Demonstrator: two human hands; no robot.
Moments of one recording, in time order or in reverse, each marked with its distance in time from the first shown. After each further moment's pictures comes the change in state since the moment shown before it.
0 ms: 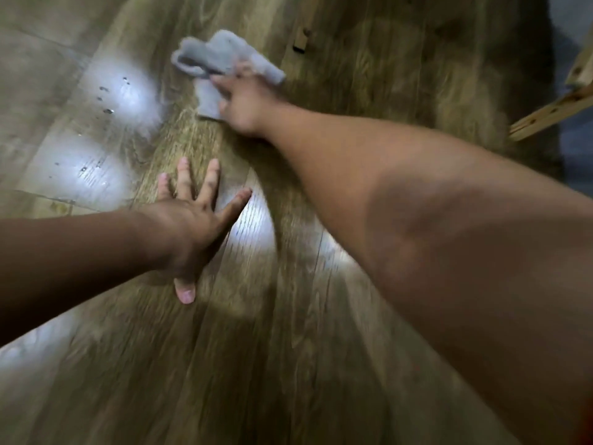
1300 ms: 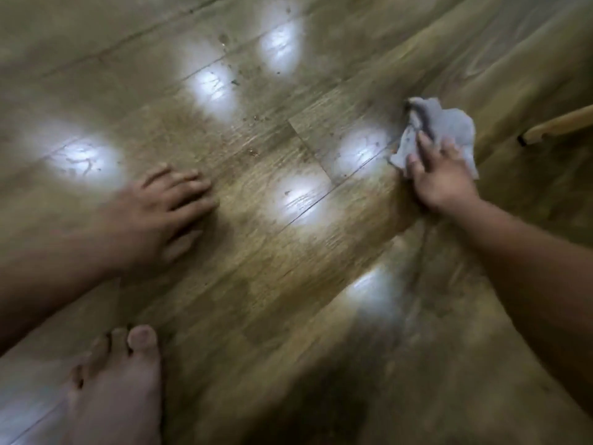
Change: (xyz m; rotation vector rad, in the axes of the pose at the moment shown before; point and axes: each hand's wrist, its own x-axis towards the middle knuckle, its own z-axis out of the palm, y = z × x) left_hand -0.119 -0.116 0.299 -0.424 1.057 -0.210; right_hand -0.043 -0.057 0.018 -0.153 -0.102 0.048
